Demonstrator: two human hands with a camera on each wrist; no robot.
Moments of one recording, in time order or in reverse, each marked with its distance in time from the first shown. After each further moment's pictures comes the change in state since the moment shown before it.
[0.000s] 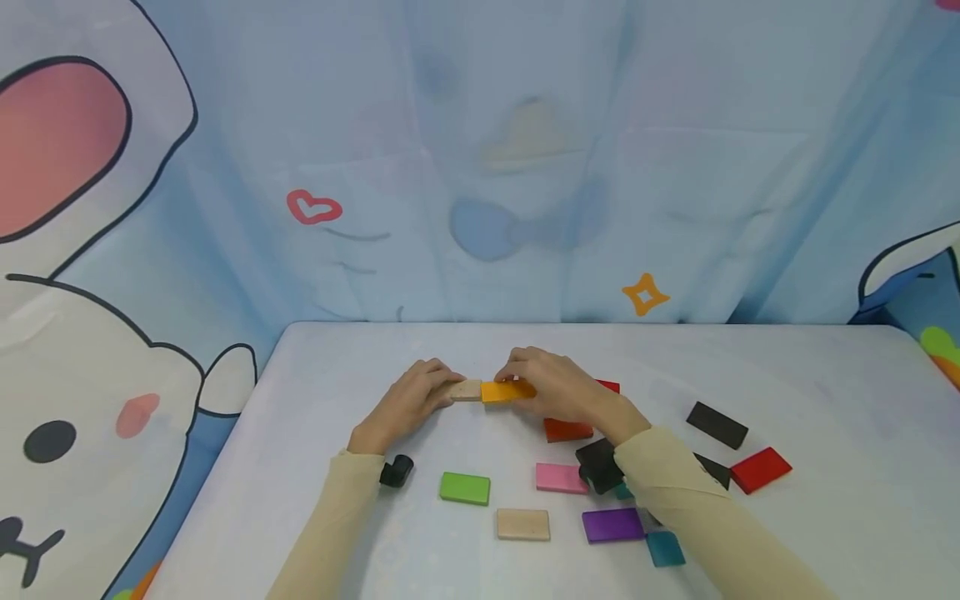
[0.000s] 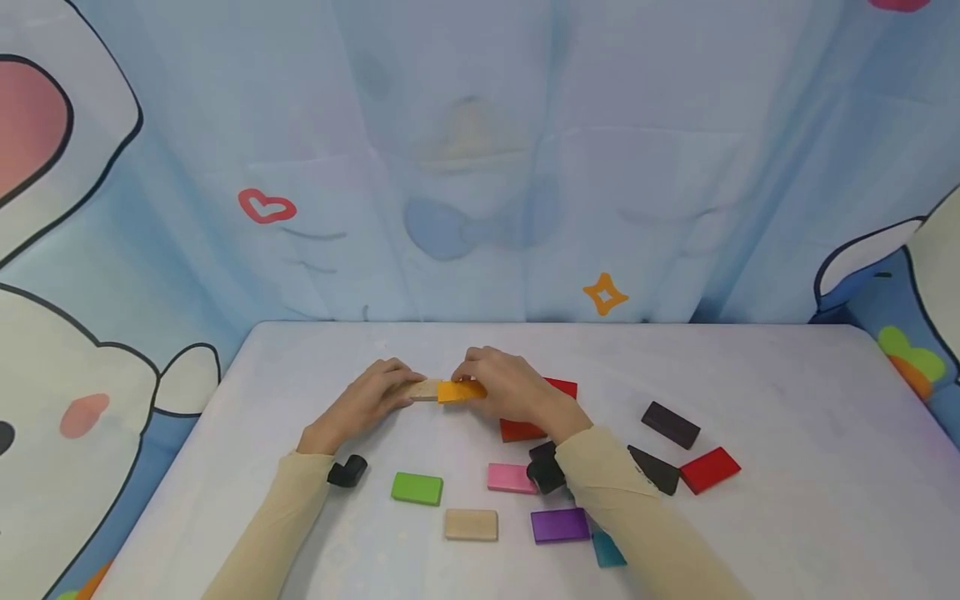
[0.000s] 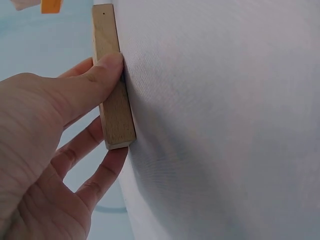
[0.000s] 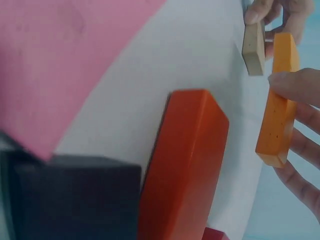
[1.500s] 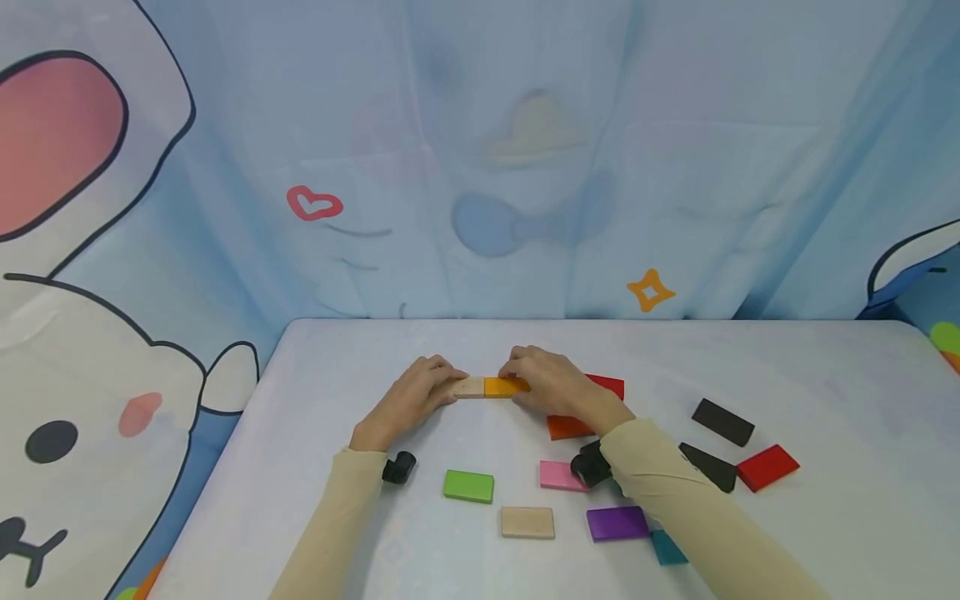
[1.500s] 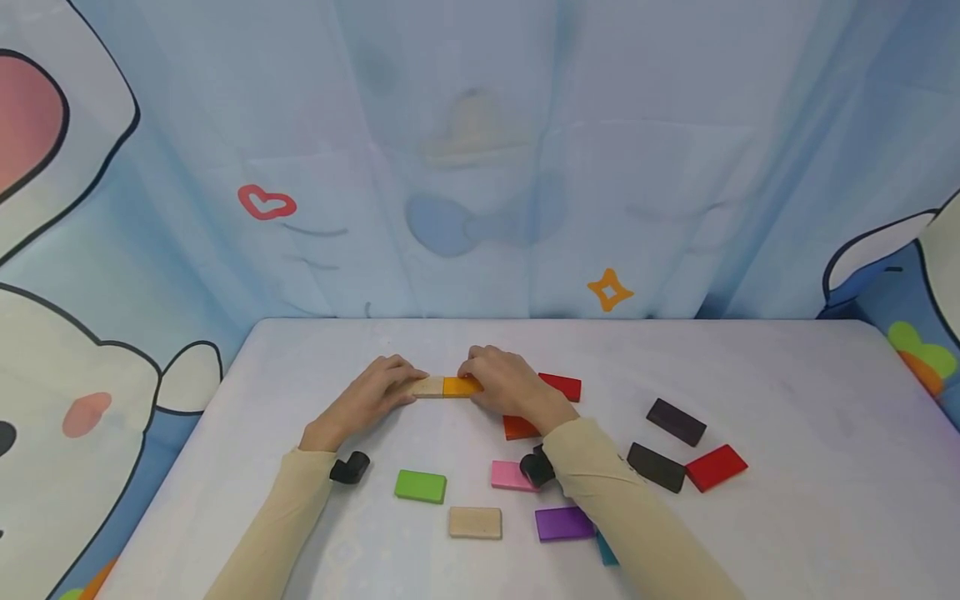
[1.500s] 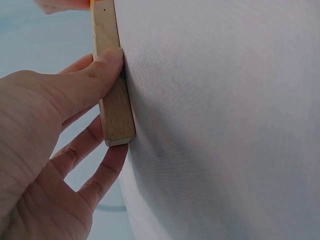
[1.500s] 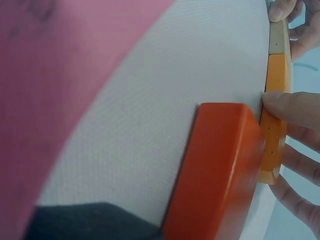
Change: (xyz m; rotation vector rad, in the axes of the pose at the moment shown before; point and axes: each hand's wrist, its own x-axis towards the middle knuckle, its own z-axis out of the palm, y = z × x) left_hand 0.002 -0.002 0.000 -0.001 -0.026 -0.025; right_hand 0.017 0.006 0.016 -0.049 -0.055 0.111
